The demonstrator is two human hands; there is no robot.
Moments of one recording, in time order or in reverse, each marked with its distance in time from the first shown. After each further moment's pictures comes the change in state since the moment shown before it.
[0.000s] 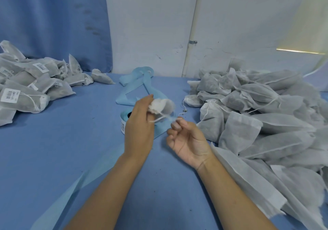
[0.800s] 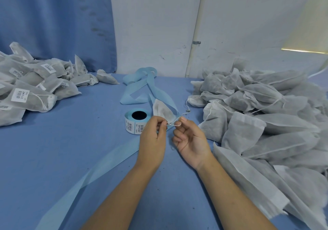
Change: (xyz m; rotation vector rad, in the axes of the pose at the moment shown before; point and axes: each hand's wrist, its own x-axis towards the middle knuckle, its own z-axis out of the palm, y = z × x) left_hand -0.029 -0.009 0.013 -0.083 -0.172 -0.225; right_hand 0.006 0.005 -0.001 -0.041 0.231 -0.126
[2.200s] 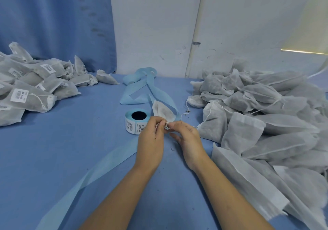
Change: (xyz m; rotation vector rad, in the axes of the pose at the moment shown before) left_hand -0.002 0.004 -0.002 -0.118 -0.014 -0.027; right_hand -0.003 0.007 0.004 -0.538 0.089 -0.106
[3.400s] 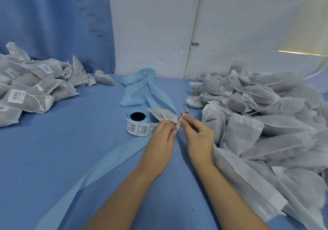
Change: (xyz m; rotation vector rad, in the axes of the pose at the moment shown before) left_hand -0.001 -0.014 0.008 0.241 -0.228 0.256; right_hand 0.005 0.007 -0.015 -0.294 0.357 -0.449
